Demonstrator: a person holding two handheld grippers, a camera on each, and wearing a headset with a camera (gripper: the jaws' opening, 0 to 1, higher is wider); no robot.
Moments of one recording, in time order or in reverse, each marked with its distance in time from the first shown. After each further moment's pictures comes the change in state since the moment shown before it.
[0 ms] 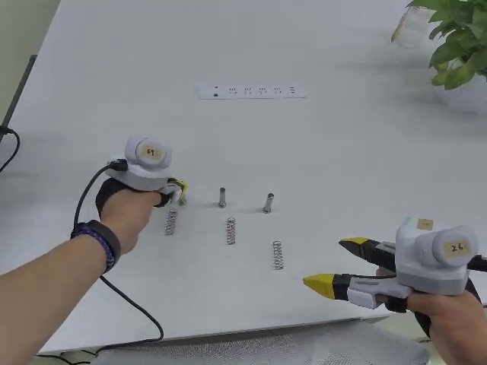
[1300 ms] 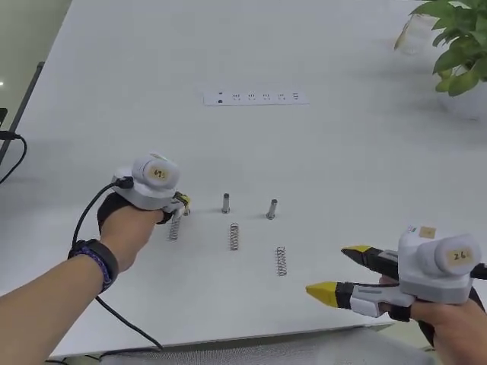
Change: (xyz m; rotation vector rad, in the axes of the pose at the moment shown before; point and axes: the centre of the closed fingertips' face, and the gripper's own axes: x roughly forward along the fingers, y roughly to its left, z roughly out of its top) left arm -0.008 -0.009 -0.010 0.098 0.008 -0.012; right arm 0.001 0.001 -0.003 0.002 0.005 0.004
